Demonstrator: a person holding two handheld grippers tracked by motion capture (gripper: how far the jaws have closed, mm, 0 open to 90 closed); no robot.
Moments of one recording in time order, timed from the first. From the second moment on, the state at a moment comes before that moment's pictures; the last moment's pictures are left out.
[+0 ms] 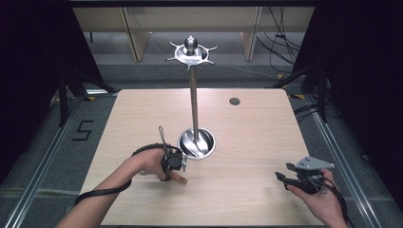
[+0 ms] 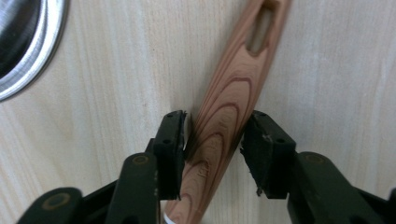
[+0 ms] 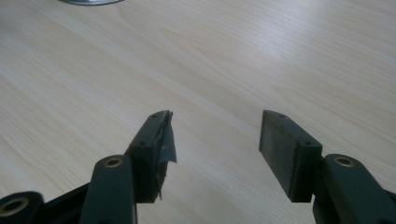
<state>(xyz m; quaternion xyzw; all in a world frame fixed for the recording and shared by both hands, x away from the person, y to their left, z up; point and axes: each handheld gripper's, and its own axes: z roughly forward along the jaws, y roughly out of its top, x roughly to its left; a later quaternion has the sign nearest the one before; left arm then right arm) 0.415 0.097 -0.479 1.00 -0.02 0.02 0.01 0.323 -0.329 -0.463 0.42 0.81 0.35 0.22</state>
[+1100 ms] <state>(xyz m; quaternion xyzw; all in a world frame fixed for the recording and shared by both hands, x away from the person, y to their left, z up) 0.388 0.159 -0.438 0.97 0.13 0.10 0.18 0.321 -0.326 -0.462 0.43 0.81 0.35 0.21</state>
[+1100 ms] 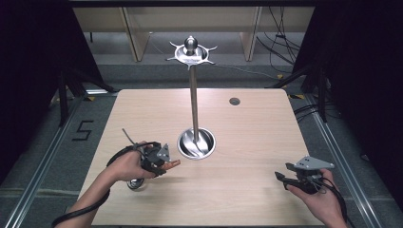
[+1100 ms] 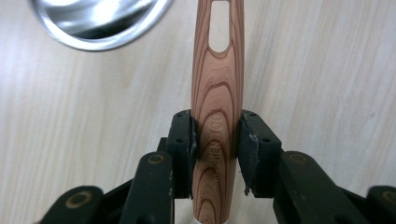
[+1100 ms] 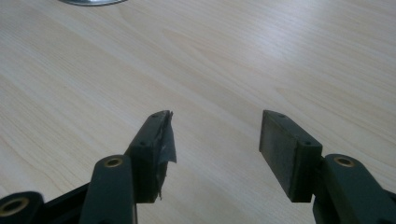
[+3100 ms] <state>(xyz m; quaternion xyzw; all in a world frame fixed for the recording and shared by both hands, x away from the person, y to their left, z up) 0.331 0.199 -0.380 0.75 0.35 0.25 0.49 0.322 -0.325 -0.462 0.42 0.81 0.35 0.21</state>
